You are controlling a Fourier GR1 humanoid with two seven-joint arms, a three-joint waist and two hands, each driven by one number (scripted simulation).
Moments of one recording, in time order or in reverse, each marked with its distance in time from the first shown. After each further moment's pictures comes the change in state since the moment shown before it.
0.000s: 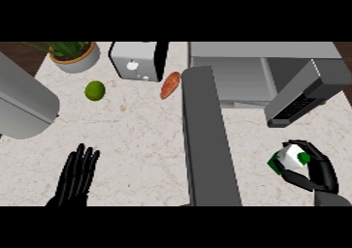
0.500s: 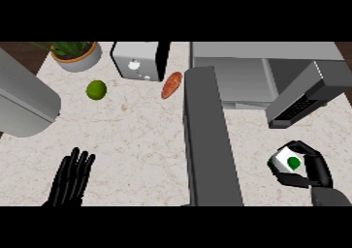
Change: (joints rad) left arm 0.031 0.020 0.025 -0.004 0.027 -0.045 -0.023; right arm -0.081 -0.027 0.025 0.152 0.082 -0.114 -0.048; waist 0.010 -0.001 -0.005
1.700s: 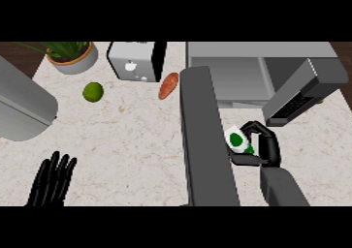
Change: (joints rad) left arm 0.032 0.029 0.132 0.060 0.078 -0.115 -0.044; right arm -0.055 0.269 0.068 -0.219 -0.101 -0.139 0.075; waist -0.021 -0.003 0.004
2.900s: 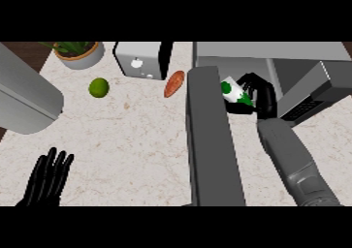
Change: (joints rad) left arm -0.025 -0.017 0.061 0.016 0.007 -0.074 0.025; right arm -0.393 -0.104 0.062 0.222 0.101 -0.398 0.325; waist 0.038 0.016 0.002
